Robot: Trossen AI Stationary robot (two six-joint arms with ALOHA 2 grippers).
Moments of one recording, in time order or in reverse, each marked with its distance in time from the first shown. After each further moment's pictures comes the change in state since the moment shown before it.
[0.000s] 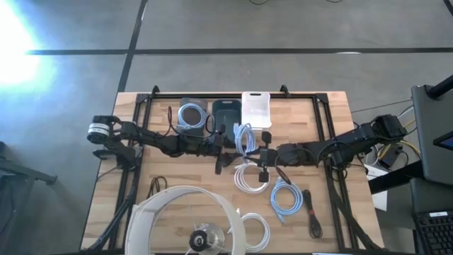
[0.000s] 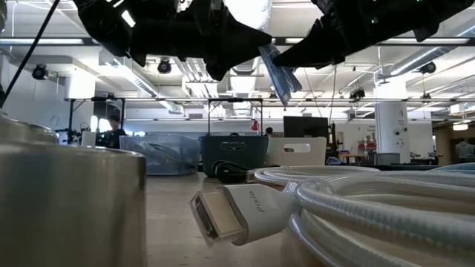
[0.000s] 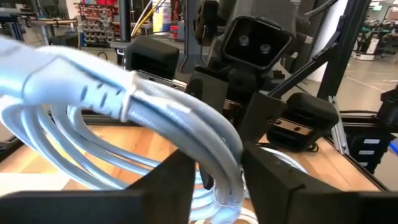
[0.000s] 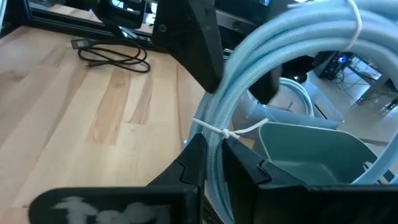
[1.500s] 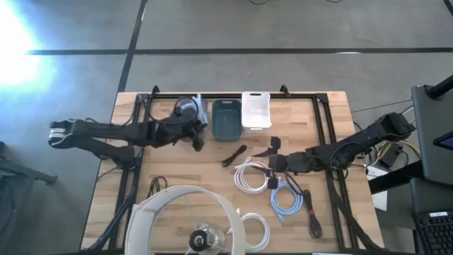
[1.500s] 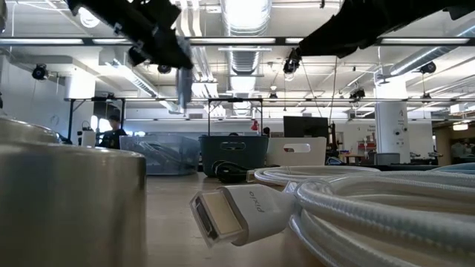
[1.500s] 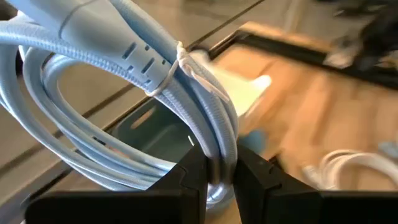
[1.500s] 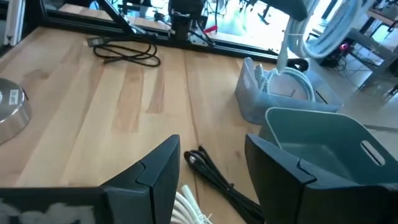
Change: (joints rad) left arm 0.063 -0.528 -0.011 -0.942 -0.592 -0.205; right arm 0.145 -0.125 -0.002 -0.187 0.132 0.108
